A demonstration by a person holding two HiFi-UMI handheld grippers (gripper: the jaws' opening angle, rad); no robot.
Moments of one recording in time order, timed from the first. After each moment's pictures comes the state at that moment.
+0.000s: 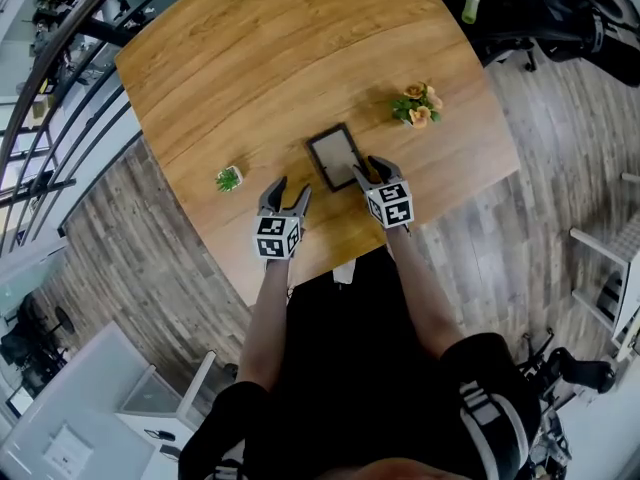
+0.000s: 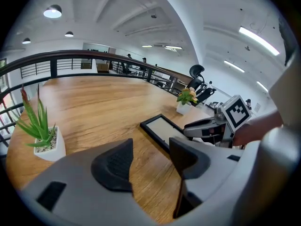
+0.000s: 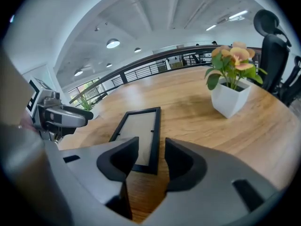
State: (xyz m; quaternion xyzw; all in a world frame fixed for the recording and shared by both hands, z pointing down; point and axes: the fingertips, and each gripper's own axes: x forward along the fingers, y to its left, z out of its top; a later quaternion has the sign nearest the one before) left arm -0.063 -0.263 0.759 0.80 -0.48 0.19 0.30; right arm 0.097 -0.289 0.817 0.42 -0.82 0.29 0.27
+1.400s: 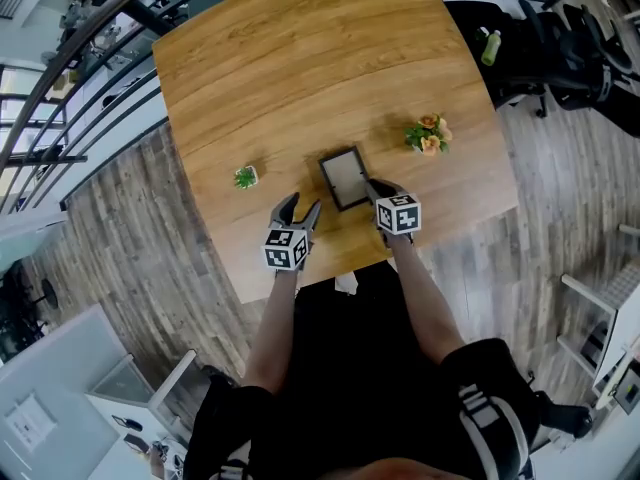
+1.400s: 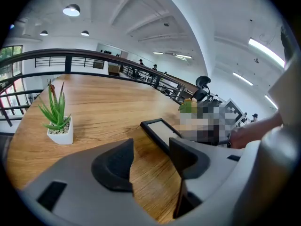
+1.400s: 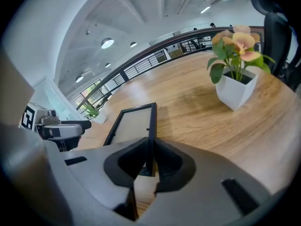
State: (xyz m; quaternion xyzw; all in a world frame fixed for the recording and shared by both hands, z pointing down) left arm -0.064 -0.243 0.742 0.78 -0.53 0.14 0.32; right arm 0.093 -0.284 0.817 0.37 -0.81 0.38 0.27
